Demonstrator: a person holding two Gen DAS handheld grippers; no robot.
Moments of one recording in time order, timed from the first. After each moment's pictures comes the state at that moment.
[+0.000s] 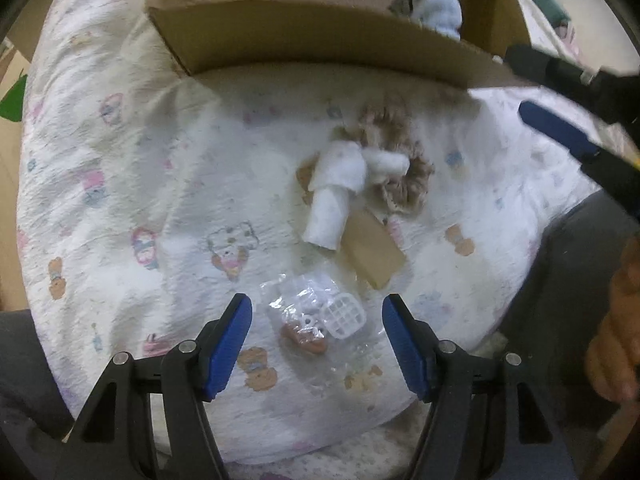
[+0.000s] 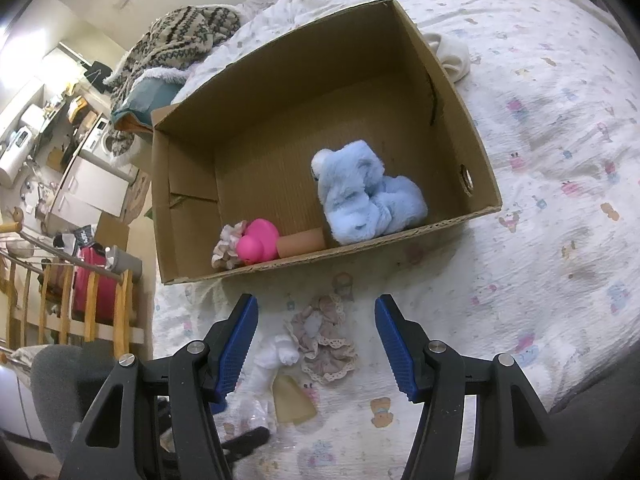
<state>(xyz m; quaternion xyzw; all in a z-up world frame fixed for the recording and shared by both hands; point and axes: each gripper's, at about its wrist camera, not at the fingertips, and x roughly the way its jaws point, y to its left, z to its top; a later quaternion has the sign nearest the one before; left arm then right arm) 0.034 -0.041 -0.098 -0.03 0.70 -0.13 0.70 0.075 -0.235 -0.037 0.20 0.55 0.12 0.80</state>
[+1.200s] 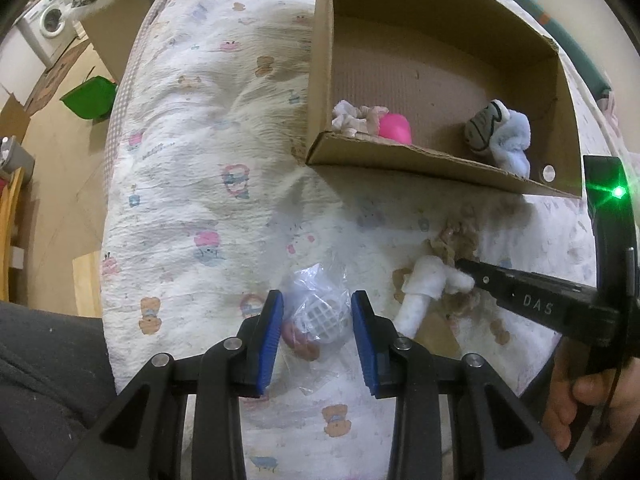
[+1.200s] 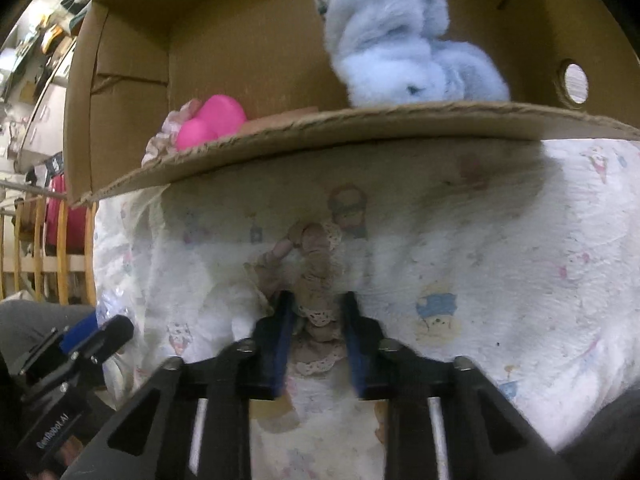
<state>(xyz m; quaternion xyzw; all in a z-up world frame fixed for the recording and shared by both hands) 0.055 0.023 -0.054 -0.05 0.62 -0.02 0.78 0.097 -0.184 -0.120 0.12 0.68 0.15 0.71</state>
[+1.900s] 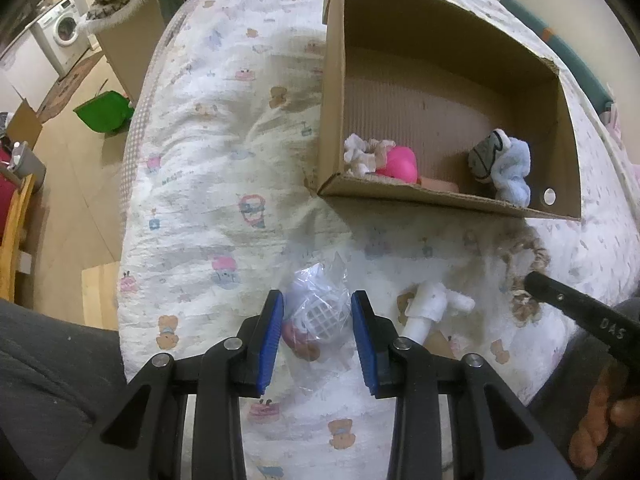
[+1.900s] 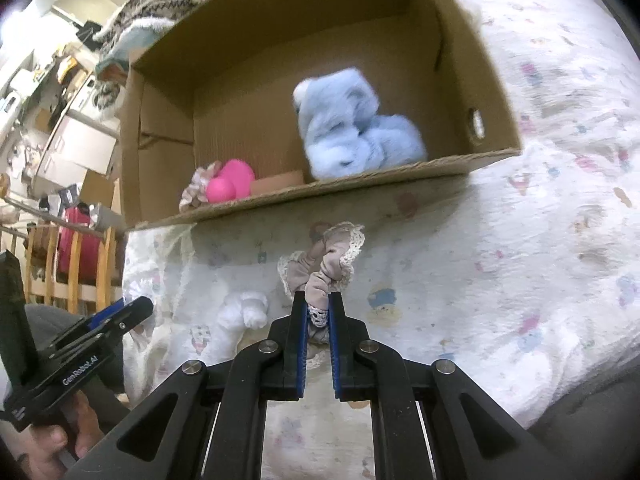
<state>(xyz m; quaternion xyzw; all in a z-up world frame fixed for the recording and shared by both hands) 0.057 0.021 -0.045 -0.05 0.59 0.00 0.81 0.063 -0.225 -0.063 0.16 0.60 0.12 0.77</state>
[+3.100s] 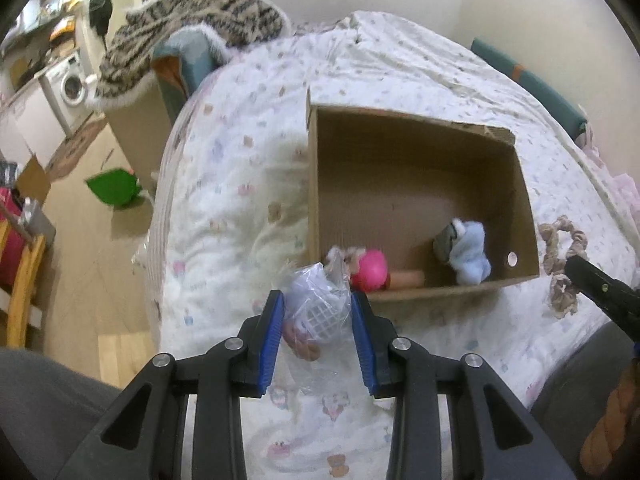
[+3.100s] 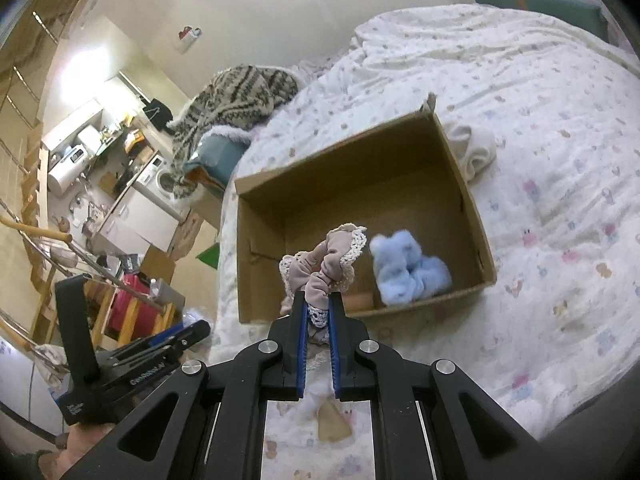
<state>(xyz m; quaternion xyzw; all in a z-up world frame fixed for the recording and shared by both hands) 0.065 0.013 0.040 -0.01 0.47 -0.01 0.88 0.048 -0.253 0.037 0.22 0.42 0.18 0.86</state>
